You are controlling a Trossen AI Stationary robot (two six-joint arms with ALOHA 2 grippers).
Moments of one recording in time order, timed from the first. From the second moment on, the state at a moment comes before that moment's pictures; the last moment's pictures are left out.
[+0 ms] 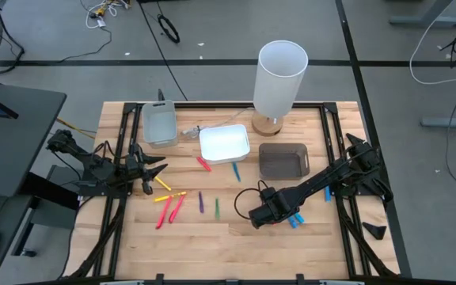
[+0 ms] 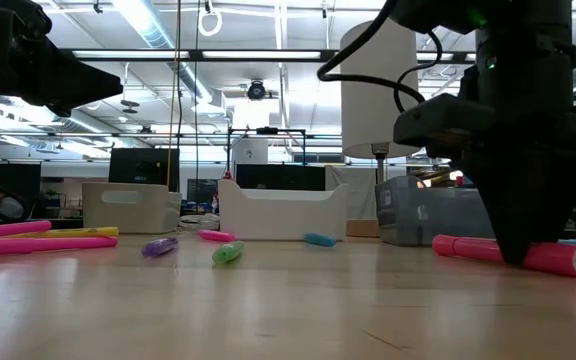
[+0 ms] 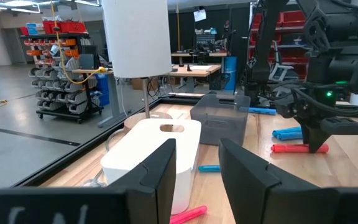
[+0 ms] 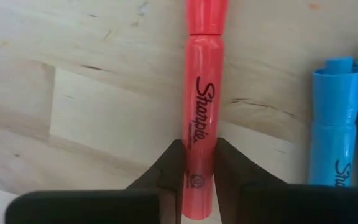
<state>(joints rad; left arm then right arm) -0.57 0.03 0.01 0.08 -0.94 0.04 0.43 1.88 1.15 -0.76 0.01 1.69</state>
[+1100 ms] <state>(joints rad) -0.57 0.03 0.01 0.08 -0.94 0.04 0.39 1.65 1.15 -0.77 0.07 1.21</state>
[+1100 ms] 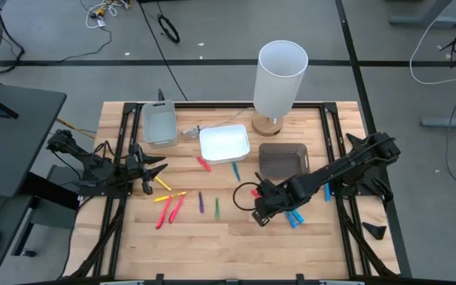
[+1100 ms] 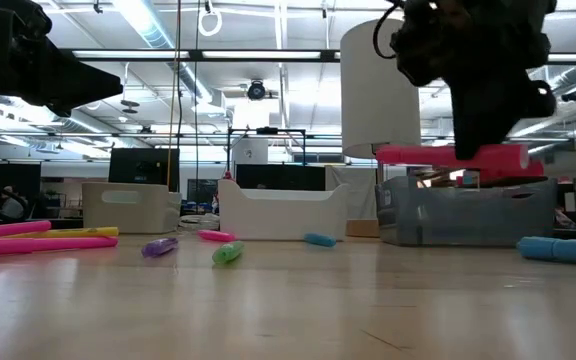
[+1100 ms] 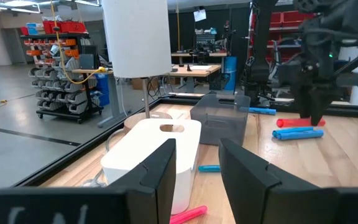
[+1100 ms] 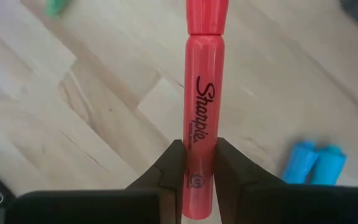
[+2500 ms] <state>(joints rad) -0.57 0.03 0.01 0.08 -0.94 0.04 0.17 1.55 1.15 -0.03 0.09 0.32</state>
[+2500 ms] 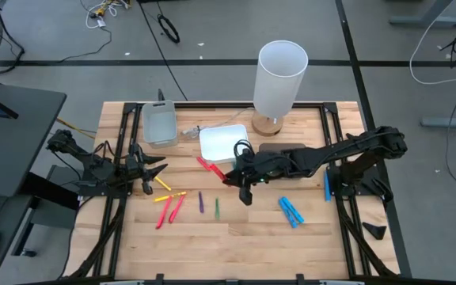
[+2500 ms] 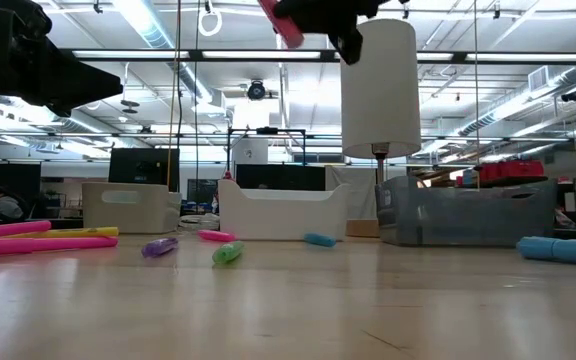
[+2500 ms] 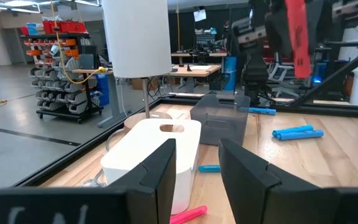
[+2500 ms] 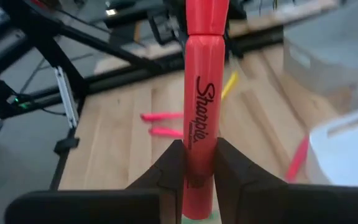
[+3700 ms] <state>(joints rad) -0.57 0.03 0.01 0.11 -0.75 0.07 0.17 1.55 1.15 0.25 0.12 0.19</state>
